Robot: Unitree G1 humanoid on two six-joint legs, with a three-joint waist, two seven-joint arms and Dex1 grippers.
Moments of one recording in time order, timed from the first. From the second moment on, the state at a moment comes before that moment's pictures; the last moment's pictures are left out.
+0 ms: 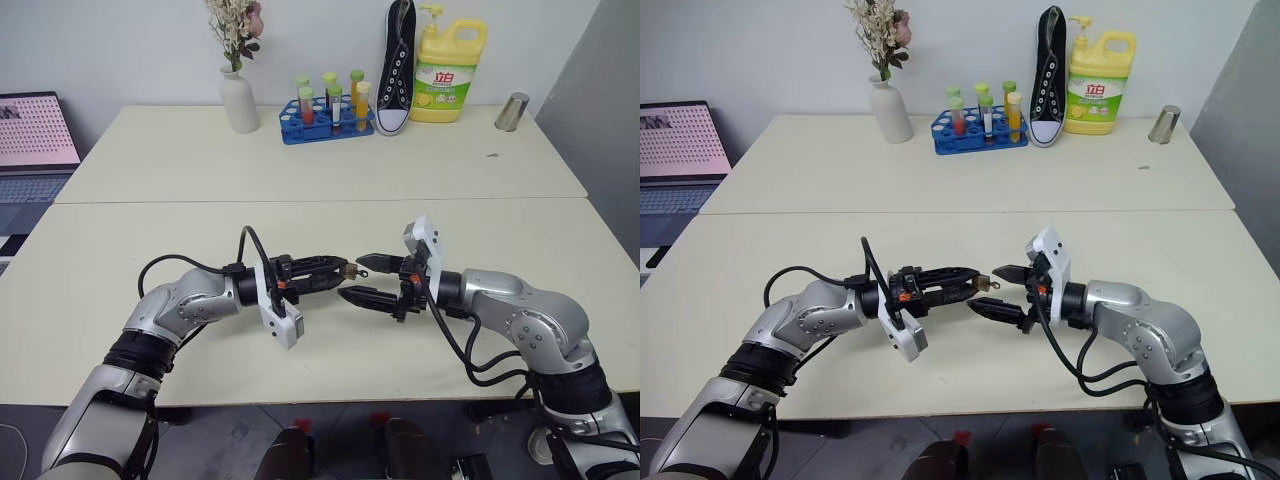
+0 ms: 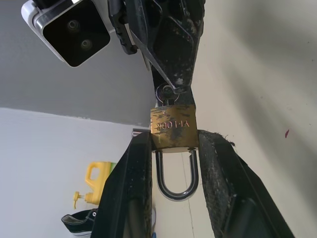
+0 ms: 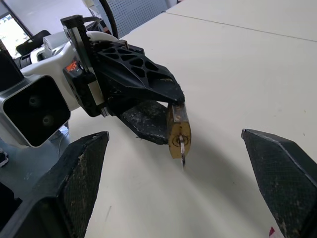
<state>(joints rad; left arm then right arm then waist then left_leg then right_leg) -0.56 0.67 -0.28 0.36 0.51 -1.14 -0.34 -0.46 -0.48 0.14 -0.35 0.76 0.90 0.64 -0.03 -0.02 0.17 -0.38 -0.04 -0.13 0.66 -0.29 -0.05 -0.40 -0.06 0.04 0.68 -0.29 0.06</state>
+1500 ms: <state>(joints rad) -0.43 0.72 -0.28 0.19 0.11 -0.95 -0.46 -0.50 -0.53 0.13 -0.30 0.68 0.86 0.74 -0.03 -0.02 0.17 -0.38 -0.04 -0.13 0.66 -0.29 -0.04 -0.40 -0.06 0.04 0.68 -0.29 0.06</state>
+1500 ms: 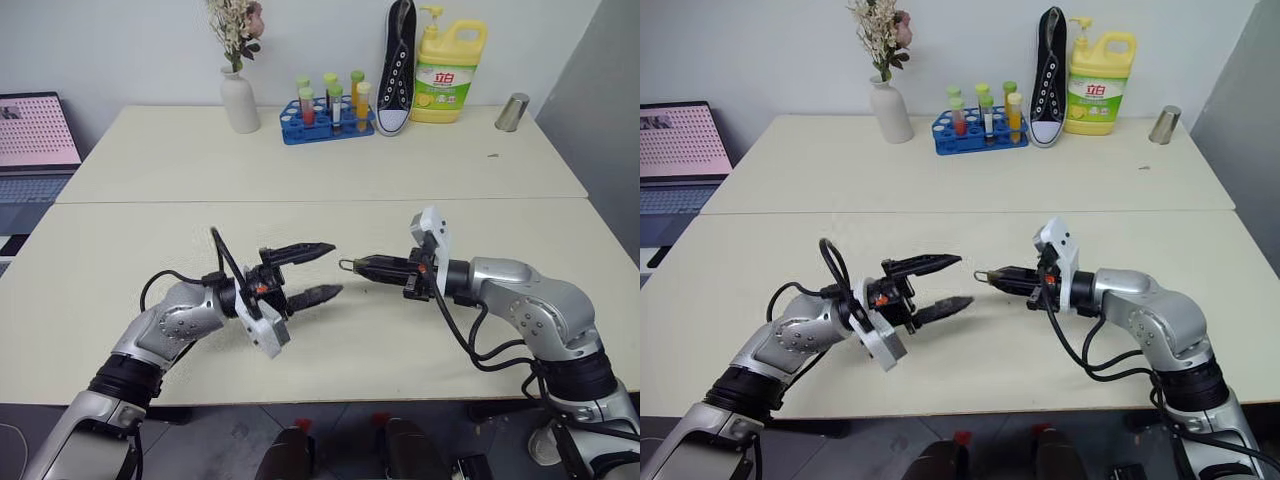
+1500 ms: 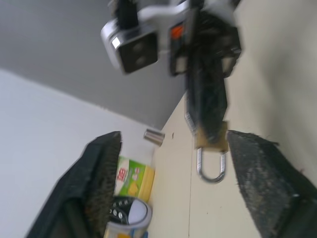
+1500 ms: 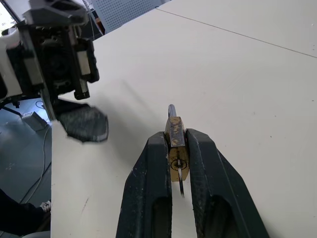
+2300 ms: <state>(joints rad) -0.40 0.55 -0.21 -0.05 -0.47 0.10 -0.92 -0.50 -0.53 0.13 -0.35 0.65 0.81 0.77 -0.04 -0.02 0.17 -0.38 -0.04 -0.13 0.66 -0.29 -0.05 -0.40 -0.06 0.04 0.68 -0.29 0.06</state>
